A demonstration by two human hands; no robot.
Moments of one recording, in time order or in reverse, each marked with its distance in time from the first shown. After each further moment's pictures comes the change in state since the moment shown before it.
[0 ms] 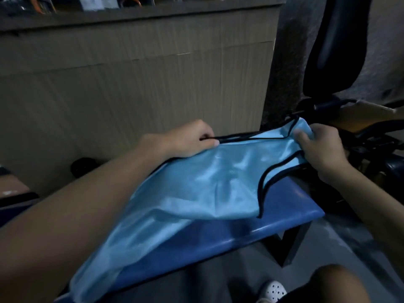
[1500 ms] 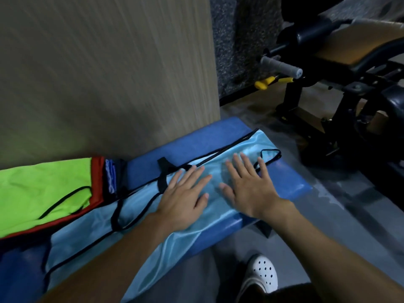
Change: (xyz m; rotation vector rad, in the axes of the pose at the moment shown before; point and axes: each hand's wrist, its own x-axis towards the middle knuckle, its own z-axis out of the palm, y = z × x) left_hand 0.076 -0.048 0.321 0.304 -0.084 0.006; right_hand -0.033 0.229 0.134 -0.790 -0.764 -0.115
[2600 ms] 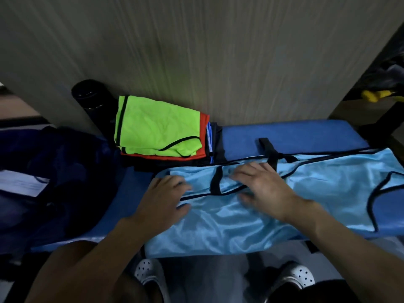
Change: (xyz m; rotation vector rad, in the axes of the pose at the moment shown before) left_hand -0.233 -0.136 -0.024 -0.079 0.125 -0.353; right_hand 0.023 -0.180 0.004 0.114 0.153 -0.747
